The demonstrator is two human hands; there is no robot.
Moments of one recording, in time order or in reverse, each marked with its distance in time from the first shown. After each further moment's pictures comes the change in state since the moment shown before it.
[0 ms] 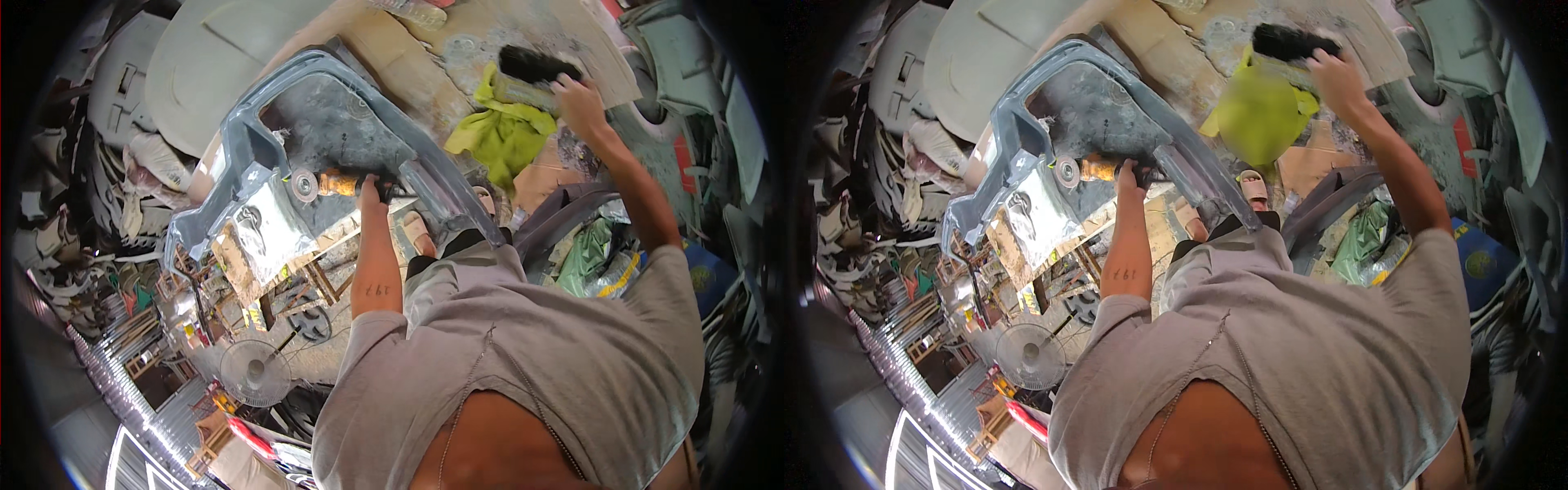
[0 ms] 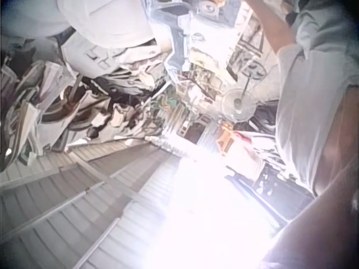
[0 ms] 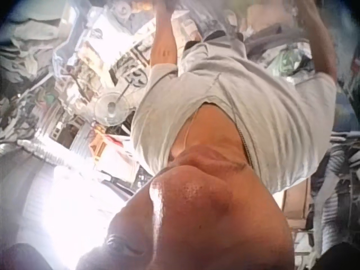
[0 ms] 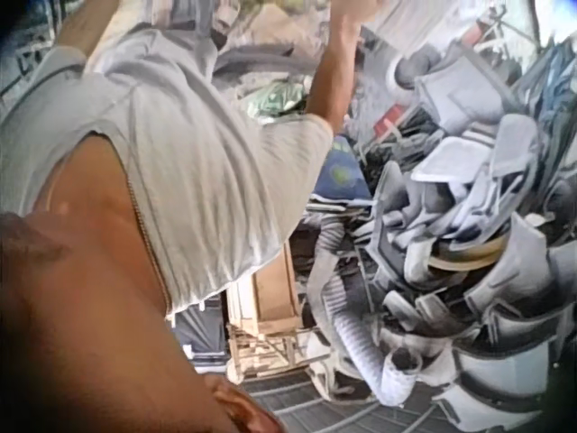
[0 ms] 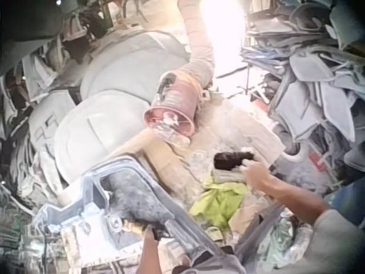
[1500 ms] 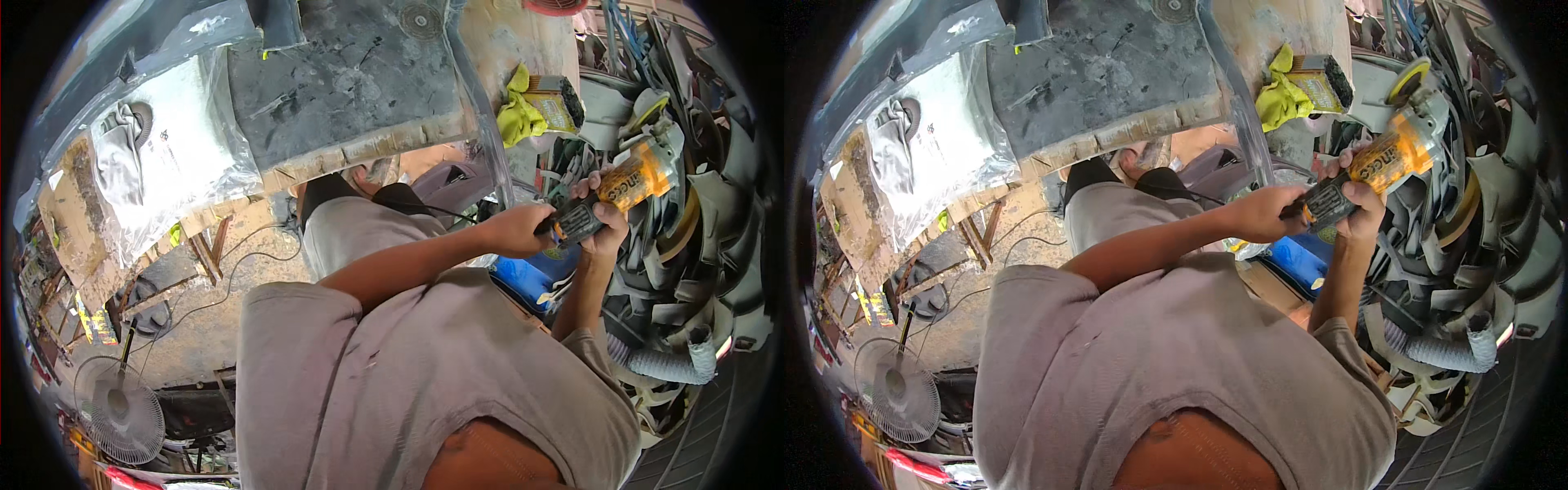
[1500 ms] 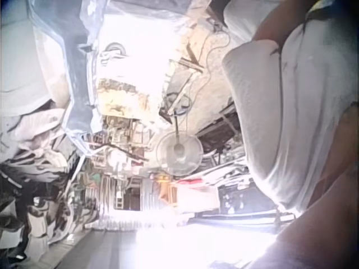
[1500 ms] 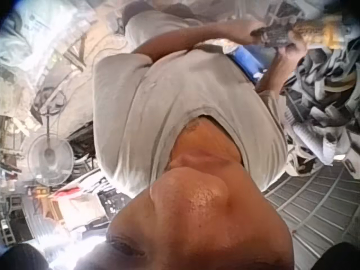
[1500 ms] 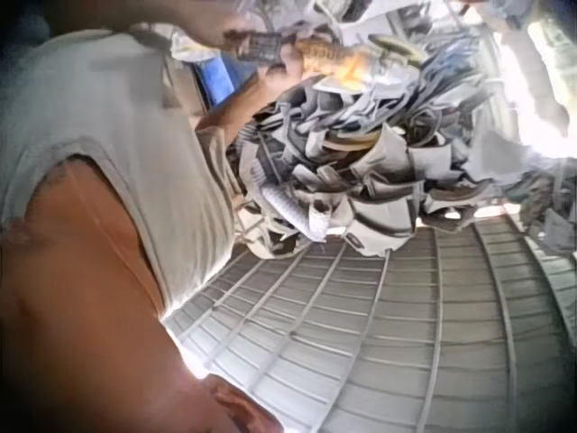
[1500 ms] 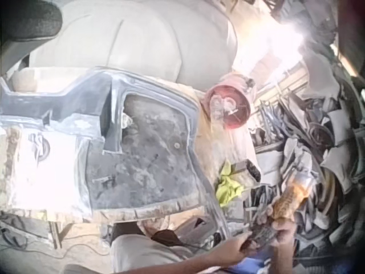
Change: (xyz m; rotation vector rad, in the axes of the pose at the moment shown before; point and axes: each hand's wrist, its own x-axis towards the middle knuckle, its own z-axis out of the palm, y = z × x) left_hand -0.229 0.049 -0.030 0.257 -1.807 0.325; right_hand -0.030 -0.329 -0.196 1.665 0.071 0.577
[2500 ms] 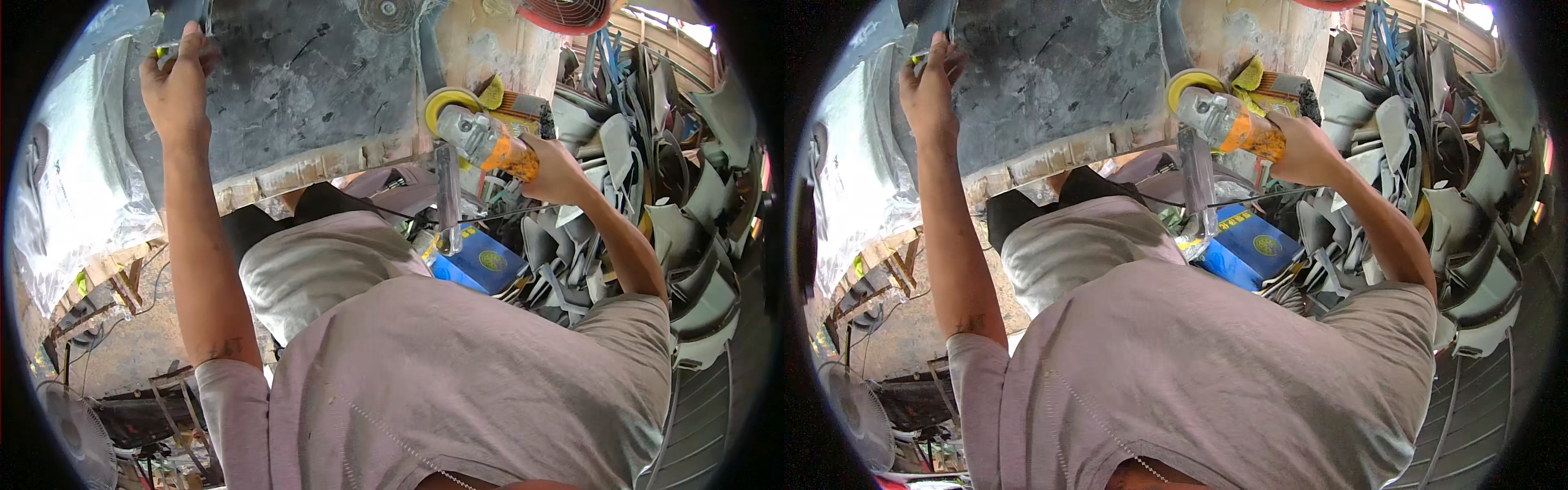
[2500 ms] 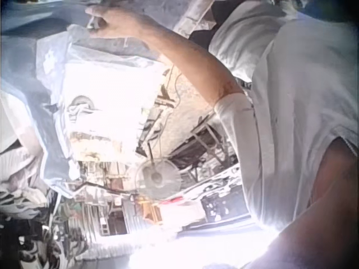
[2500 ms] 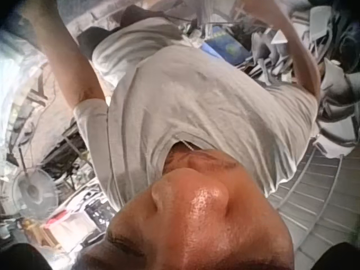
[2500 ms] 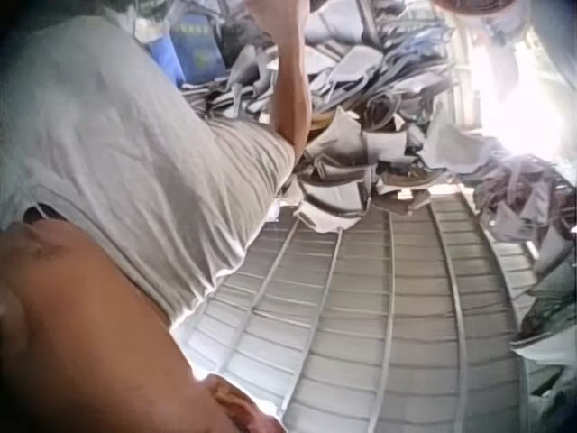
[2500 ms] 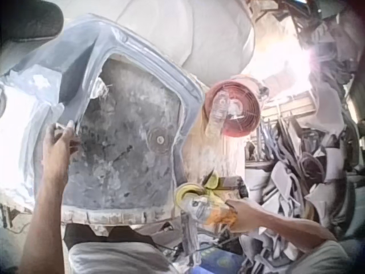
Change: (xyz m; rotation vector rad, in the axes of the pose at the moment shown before) left_hand -0.096 -0.010 -0.316 -0.006 1.652 0.047; right_hand 0.188 0.013 -0.012 -1.897 -0.763 0.375
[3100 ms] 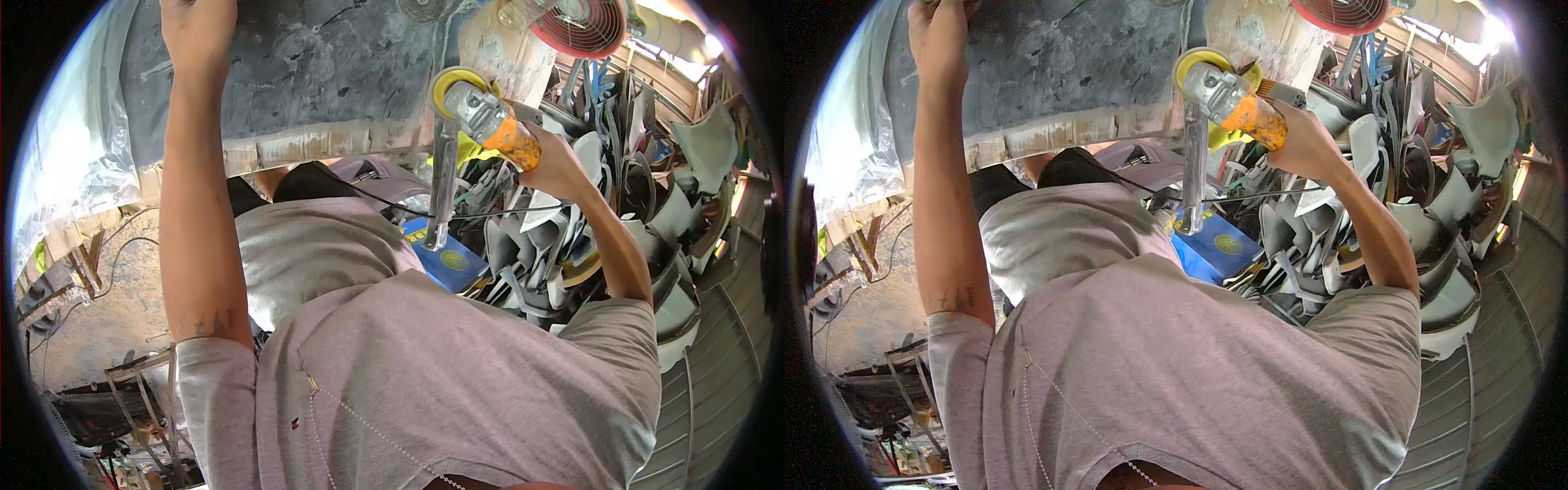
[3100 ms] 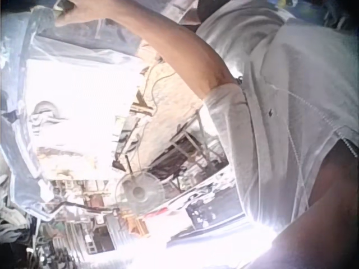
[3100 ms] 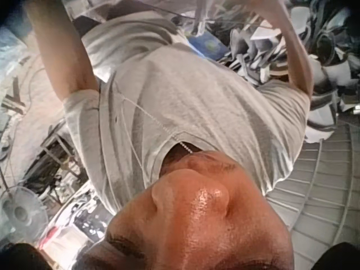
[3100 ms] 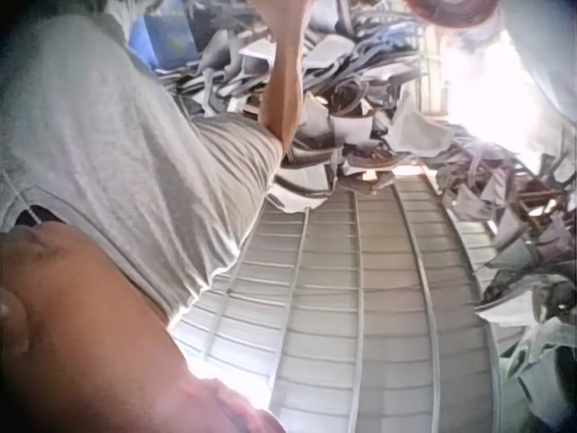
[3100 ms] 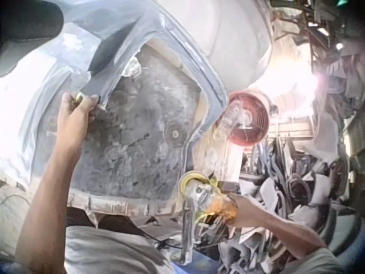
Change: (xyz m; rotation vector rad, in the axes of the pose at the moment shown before) left_hand -0.003 0.007 0.008 -0.109 0.112 0.042; right_hand 0.012 -0.029 -0.014 -0.087 0.079 0.002
